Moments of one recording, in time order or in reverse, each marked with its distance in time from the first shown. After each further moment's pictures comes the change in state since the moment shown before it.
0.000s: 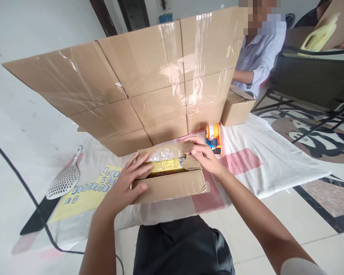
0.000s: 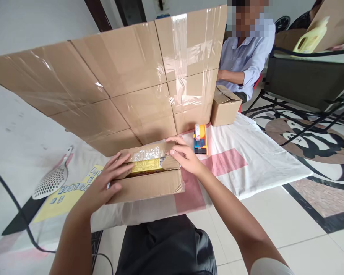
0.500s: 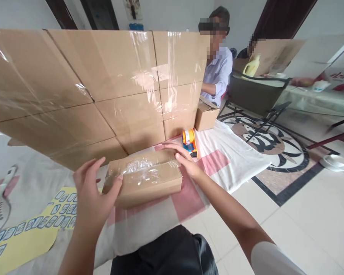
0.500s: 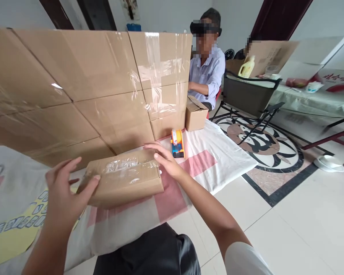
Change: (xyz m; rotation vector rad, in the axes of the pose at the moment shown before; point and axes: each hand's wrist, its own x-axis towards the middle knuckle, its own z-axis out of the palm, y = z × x) left_hand 0.023 0.008 0.032 -0.142 0.554 -0.352; right_hand -0.003 0.001 0.001 0.208 0.063 0.092
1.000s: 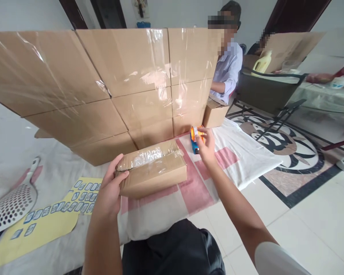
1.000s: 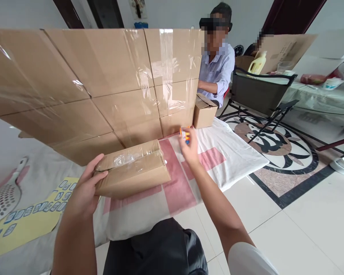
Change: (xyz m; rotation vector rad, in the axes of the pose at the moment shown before) left_hand 0.003 -0.003 0.002 -0.504 -0.278 -0.554; right_hand 0.006 0.024 -0.040 -0.488 0.623 0.106
